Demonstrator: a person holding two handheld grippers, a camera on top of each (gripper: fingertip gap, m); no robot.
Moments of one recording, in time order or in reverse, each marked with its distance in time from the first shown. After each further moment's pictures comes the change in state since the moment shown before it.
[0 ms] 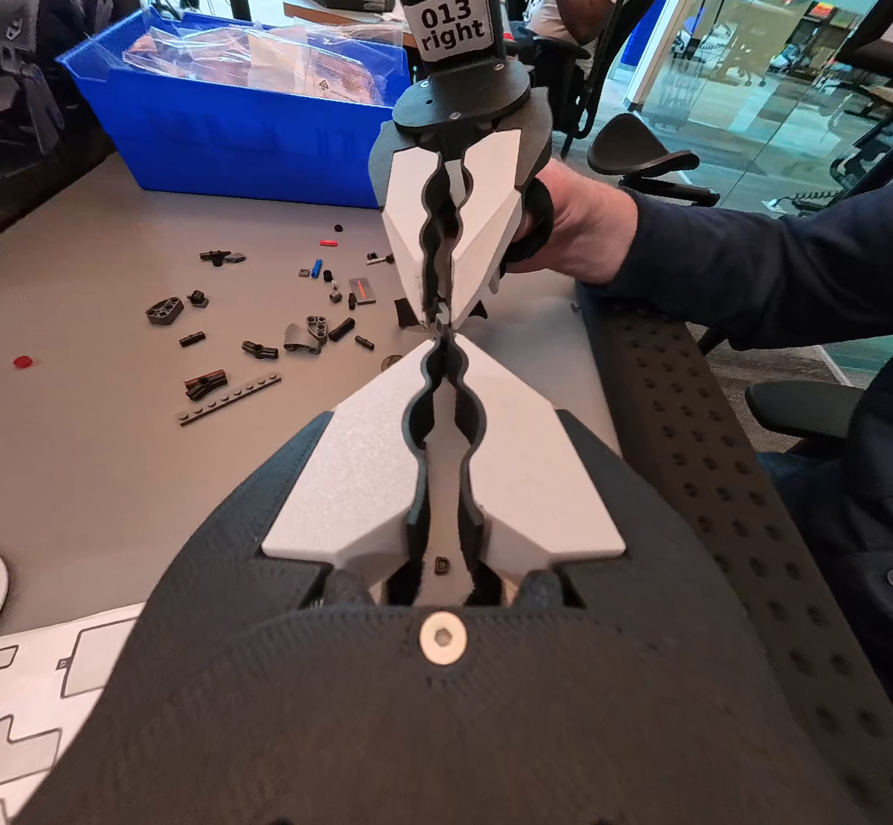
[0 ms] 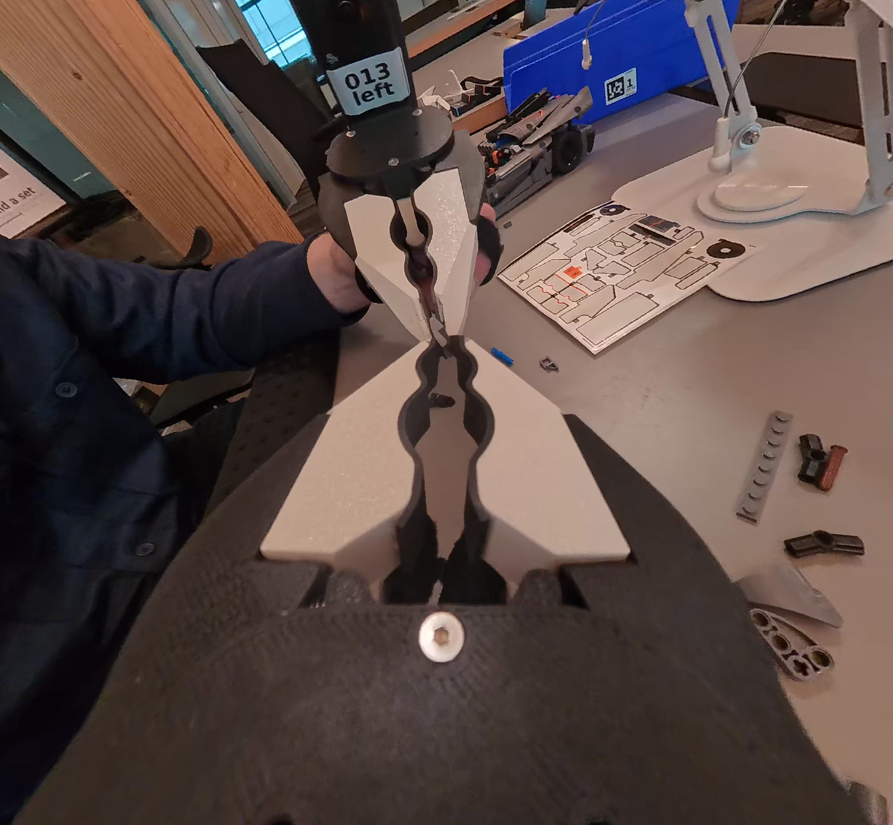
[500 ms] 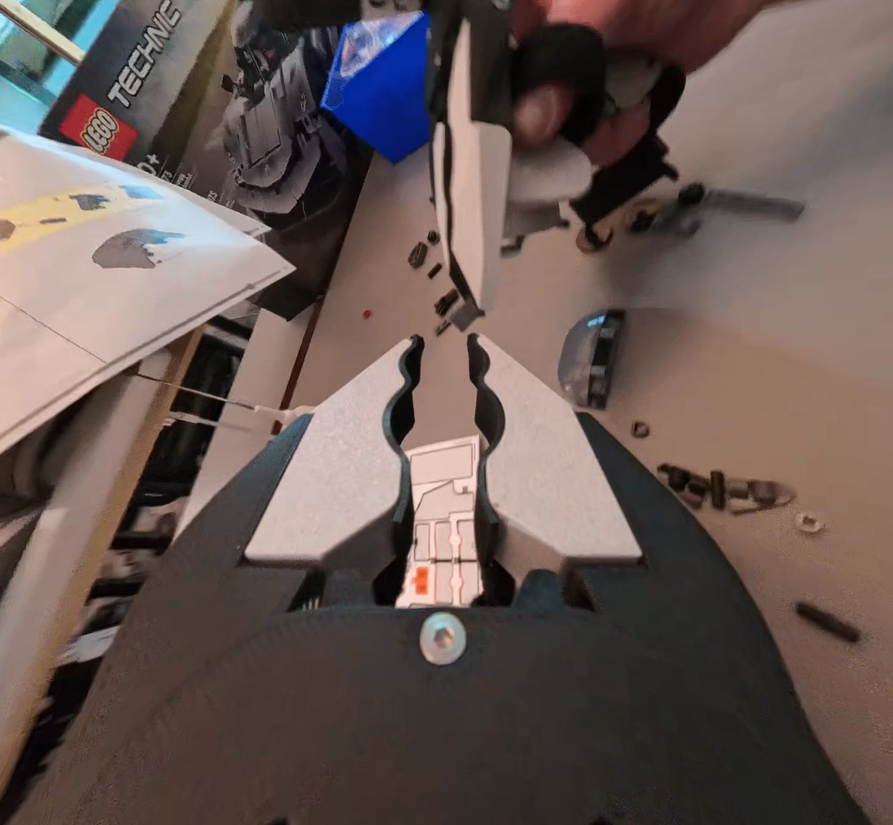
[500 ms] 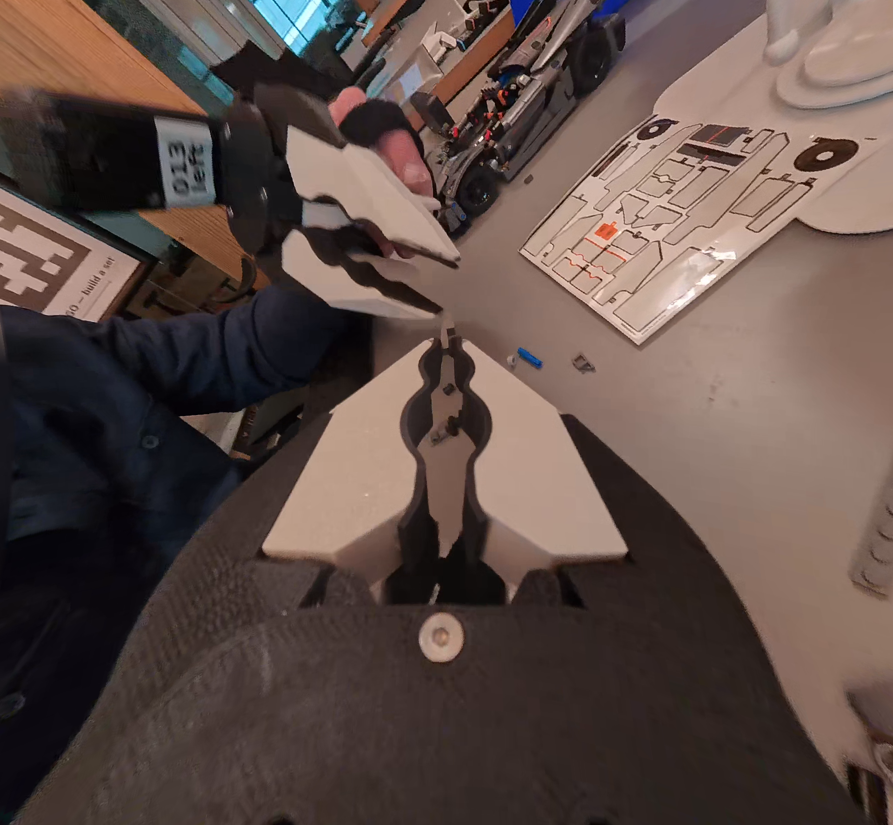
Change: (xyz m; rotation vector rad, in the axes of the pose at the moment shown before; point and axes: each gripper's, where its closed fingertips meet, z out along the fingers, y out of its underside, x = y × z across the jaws) left arm -0.036 0.012 -0.053 -0.287 -0.560 0.624; right arm 0.016 -0.003 0.044 -0.112 -0.089 0.275
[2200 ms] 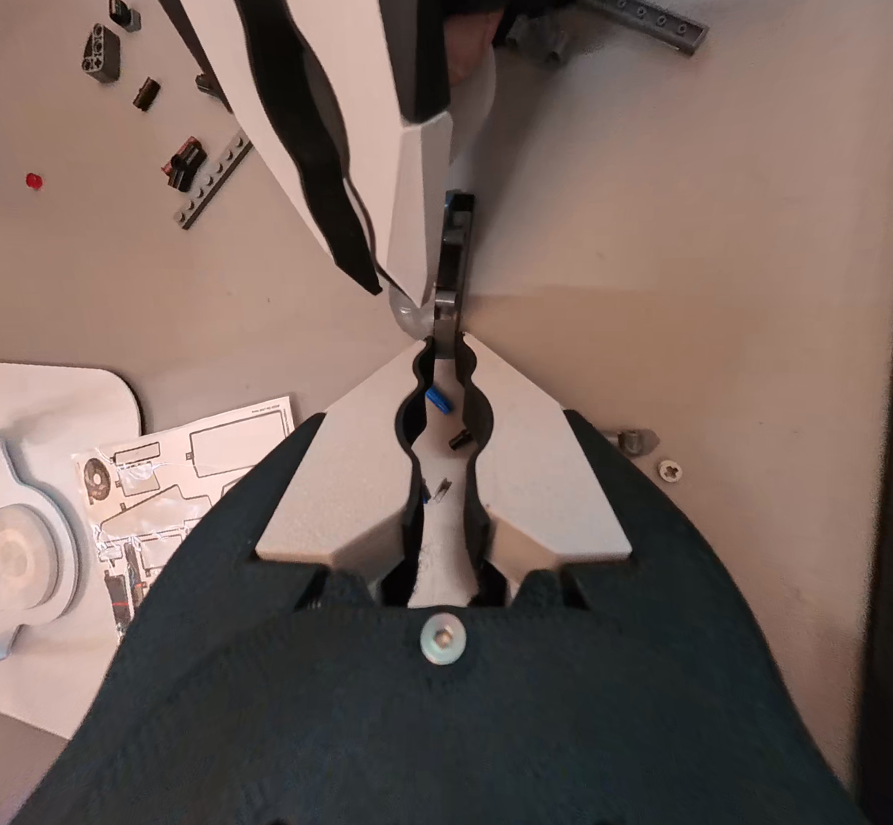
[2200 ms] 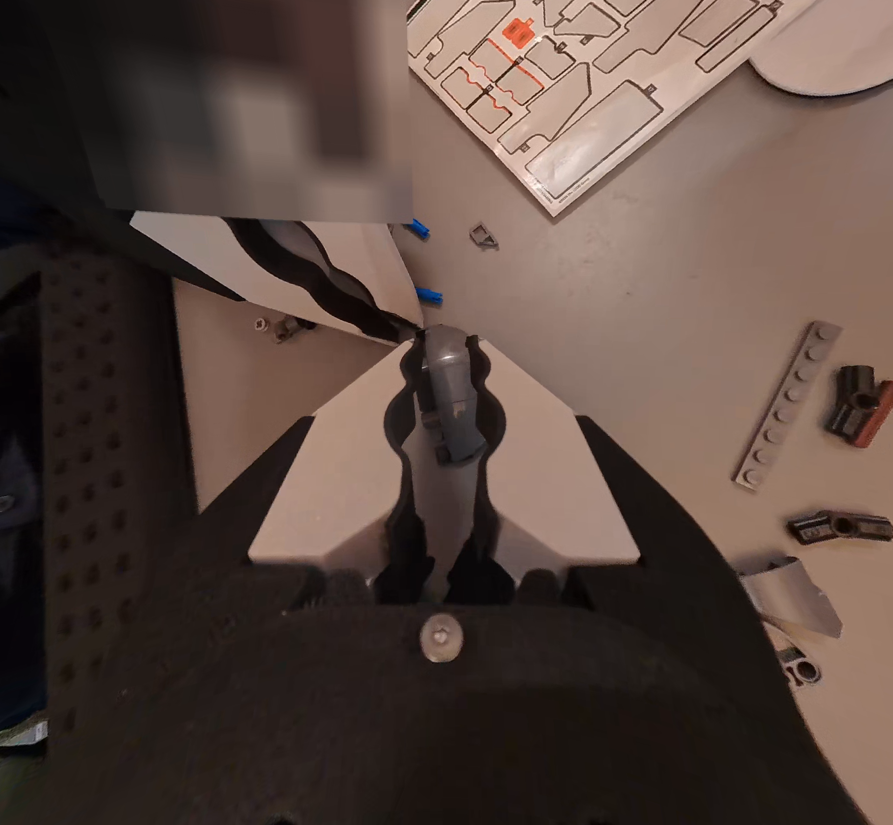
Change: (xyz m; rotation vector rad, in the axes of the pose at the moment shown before) left arm 0.089 0.059 0.036 -0.366 0.429 -0.115; right arm 0.057 0.068 0.012 -0.376 0.356 -0.205
